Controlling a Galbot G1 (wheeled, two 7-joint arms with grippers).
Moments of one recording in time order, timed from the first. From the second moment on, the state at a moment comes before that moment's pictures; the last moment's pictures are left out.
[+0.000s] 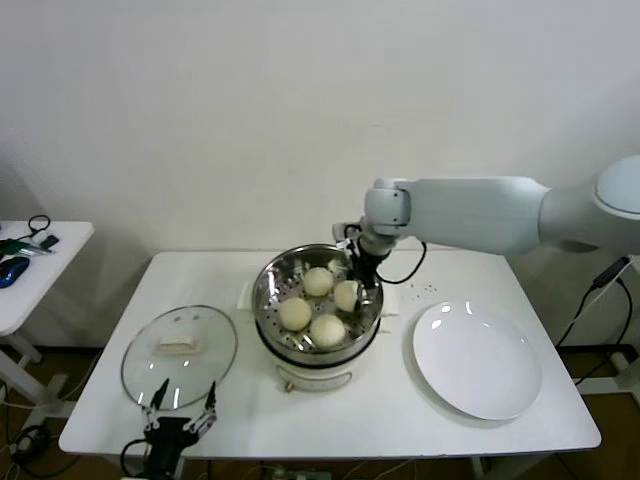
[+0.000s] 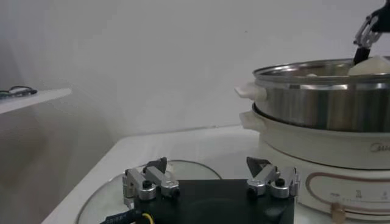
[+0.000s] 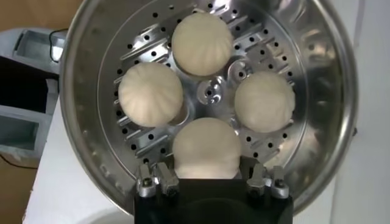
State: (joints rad) left arm 1.80 -1.39 -0.61 -2.02 -0.10 -0.06 -0.03; right arm 0.72 1.23 -1.71 1.22 0.80 -0.40 -0.88
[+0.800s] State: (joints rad) left arm 1.79 -1.39 -0.61 -2.01 -0.10 -0.06 -0.03; right arm 0.71 1.20 -1.65 1.23 0.78 -0.41 -0.87
